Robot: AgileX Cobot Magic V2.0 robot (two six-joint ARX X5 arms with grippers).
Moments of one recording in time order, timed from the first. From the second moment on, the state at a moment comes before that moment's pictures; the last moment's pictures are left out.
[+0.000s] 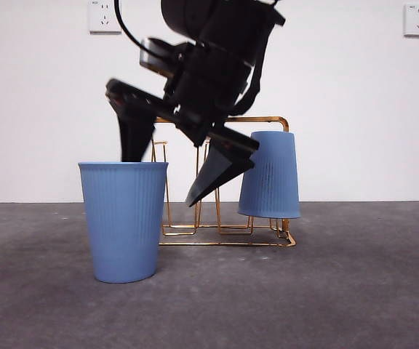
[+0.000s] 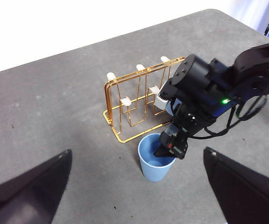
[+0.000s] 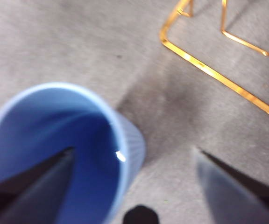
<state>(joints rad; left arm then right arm) -1.02 0.81 1.59 -1.32 -0.49 -0.30 0.80 1.87 1.39 -0.54 -0.13 0.21</state>
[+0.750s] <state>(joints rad) -1.02 0.81 1.58 -1.17 -0.38 -0.30 0.80 1.78 1.39 -0.59 -0.15 0.17</state>
